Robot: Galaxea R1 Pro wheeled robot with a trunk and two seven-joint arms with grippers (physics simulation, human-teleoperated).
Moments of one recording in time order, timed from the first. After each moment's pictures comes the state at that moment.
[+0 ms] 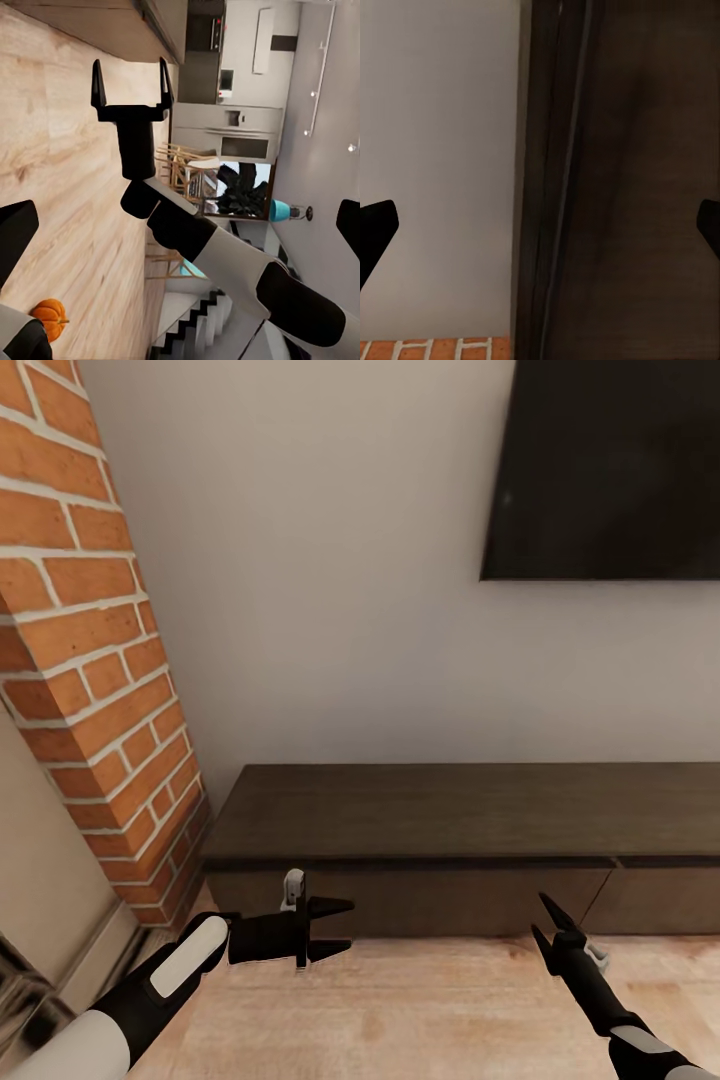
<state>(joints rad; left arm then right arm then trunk) -0.57 0.21 -0.58 -0.86 1.40 1.00 -0.63 -0.59 -0.29 0.78 -0.05 -2.22 0.25 1.03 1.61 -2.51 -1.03</state>
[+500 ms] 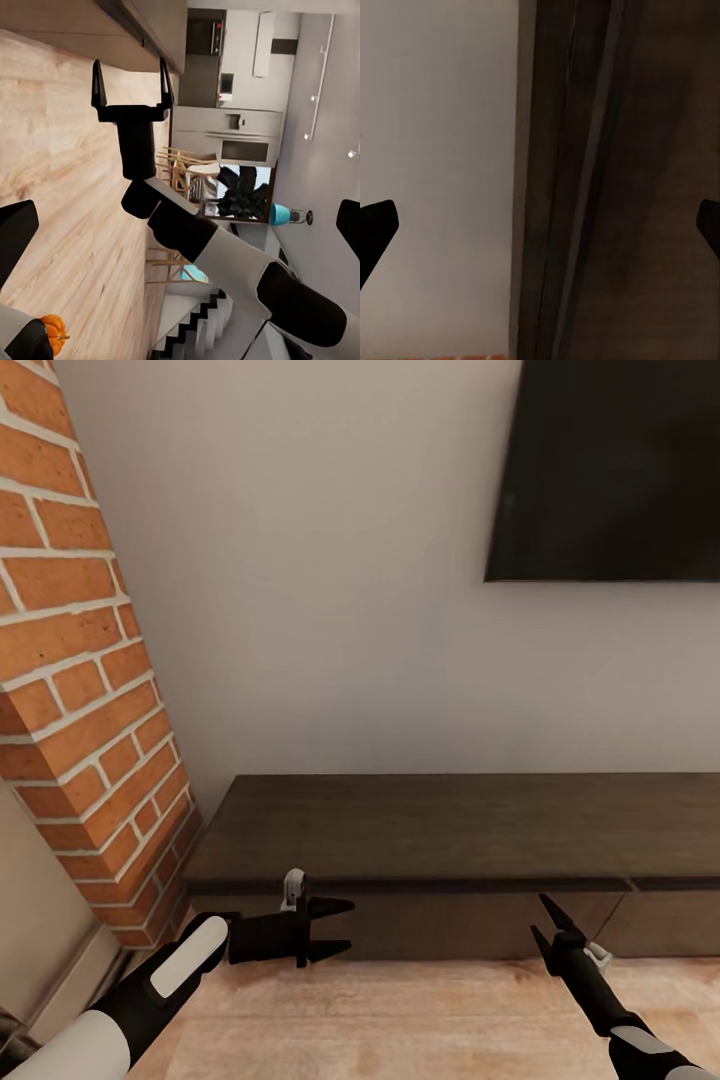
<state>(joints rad) -0.57 0.21 -0.58 -0.86 1.40 1.00 -0.63 -0.59 -0.29 0.78 -0.05 -2.22 0.25 1.03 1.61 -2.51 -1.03</state>
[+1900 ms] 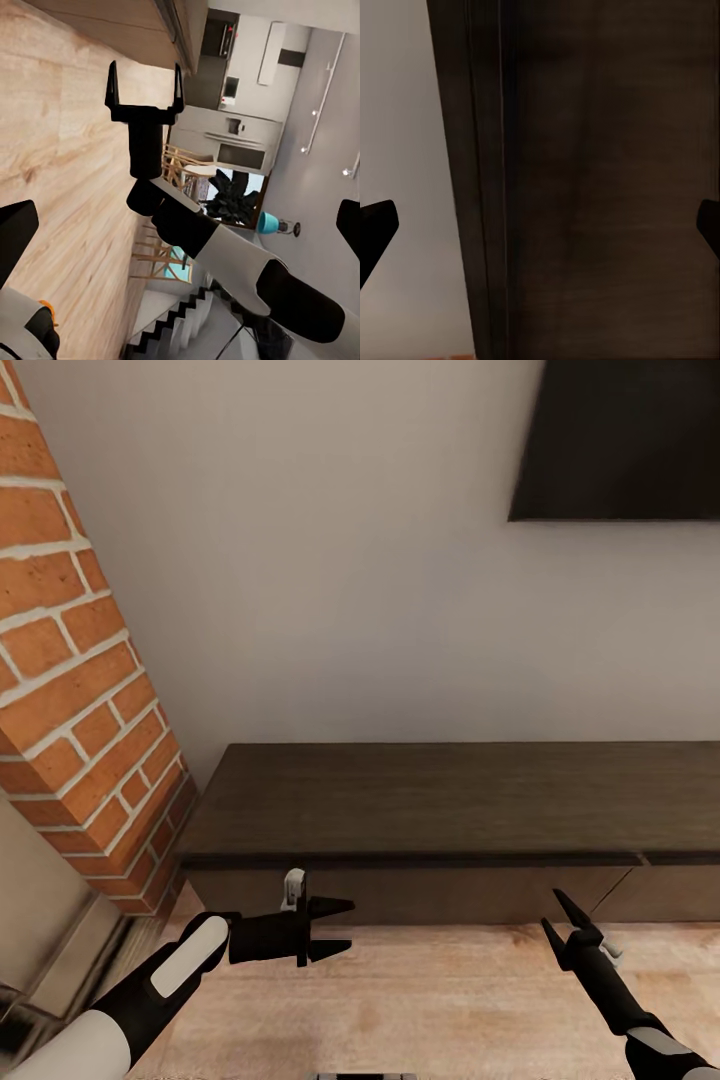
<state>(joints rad) -0.57 0.21 -0.58 -0.86 1.40 1.00 -0.63 -0.59 -0.33 0.78 -0.05 -2.22 0.31 1.11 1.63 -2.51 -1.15</state>
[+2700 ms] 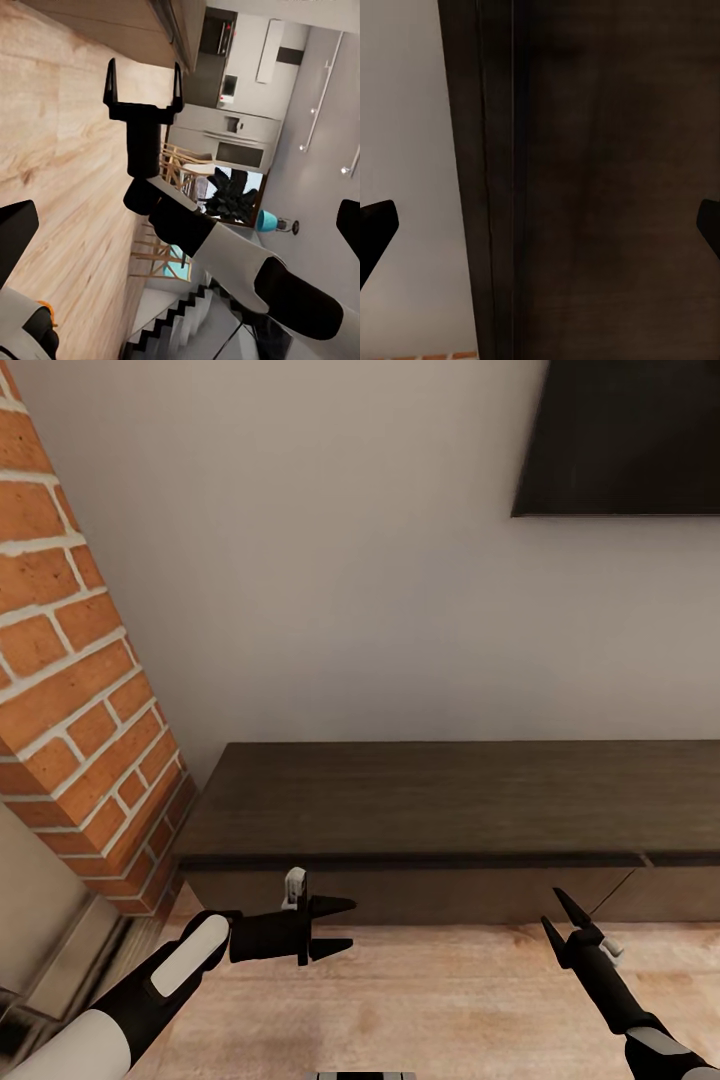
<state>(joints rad) -0.57 0.21 -0.58 -0.87 1.40 1.00 -0.63 -0.59 -0.32 0.78 -0.05 -2.22 0.30 1.15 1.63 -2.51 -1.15</state>
